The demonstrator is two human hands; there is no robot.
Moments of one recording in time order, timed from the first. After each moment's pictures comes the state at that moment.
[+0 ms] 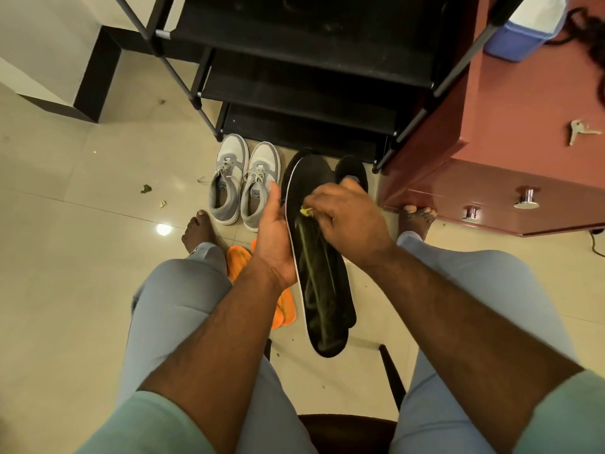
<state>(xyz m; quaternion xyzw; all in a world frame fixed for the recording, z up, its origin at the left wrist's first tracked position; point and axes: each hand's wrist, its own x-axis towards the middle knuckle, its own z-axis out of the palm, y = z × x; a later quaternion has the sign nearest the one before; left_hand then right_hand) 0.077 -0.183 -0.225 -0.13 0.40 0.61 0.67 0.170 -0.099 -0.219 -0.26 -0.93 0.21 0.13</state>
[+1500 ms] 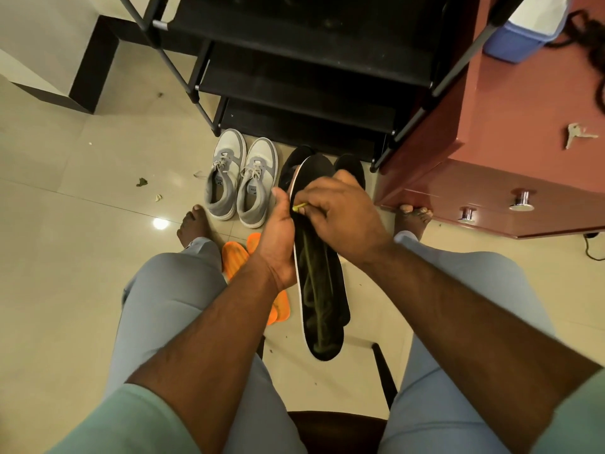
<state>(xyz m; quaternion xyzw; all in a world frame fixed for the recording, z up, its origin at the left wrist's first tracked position) 0.088 -0.180 -0.220 -0.16 0.44 0.56 0.69 0.168 -0.097 -0.209 -0.26 -0.92 0.27 0.10</state>
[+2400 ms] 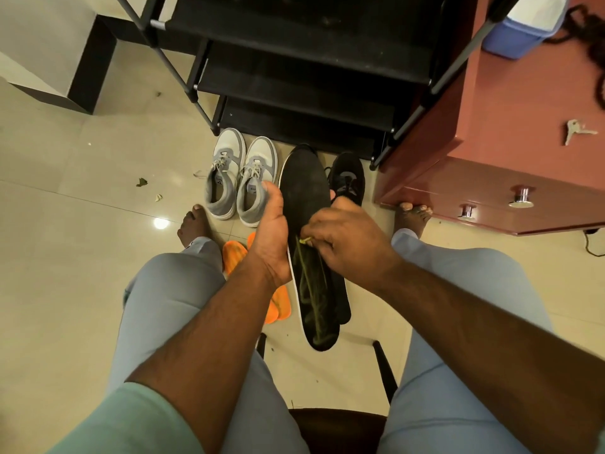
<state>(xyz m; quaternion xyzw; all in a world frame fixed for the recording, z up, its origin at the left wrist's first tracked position) 0.083 -0.180 -0.221 -0.13 0.44 0.58 0.67 0.194 -0.110 -0.214 -0.17 -0.95 0.25 0.05</state>
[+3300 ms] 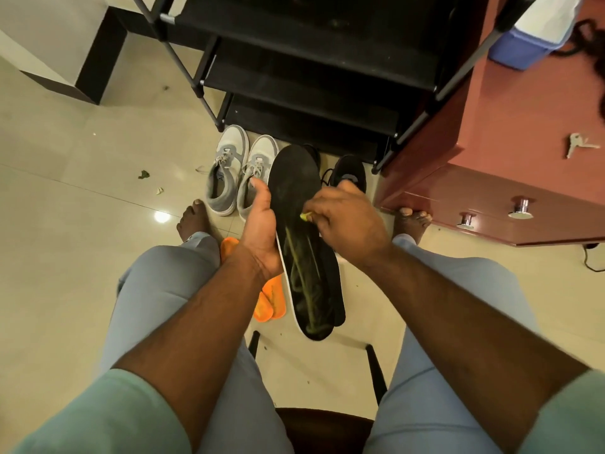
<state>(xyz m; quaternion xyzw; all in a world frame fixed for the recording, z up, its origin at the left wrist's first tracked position) 0.074 -0.178 -0.224 -0.14 0.43 0.62 0.64 0.181 -0.091 -0.221 -0.25 -0.94 0.24 0.03</state>
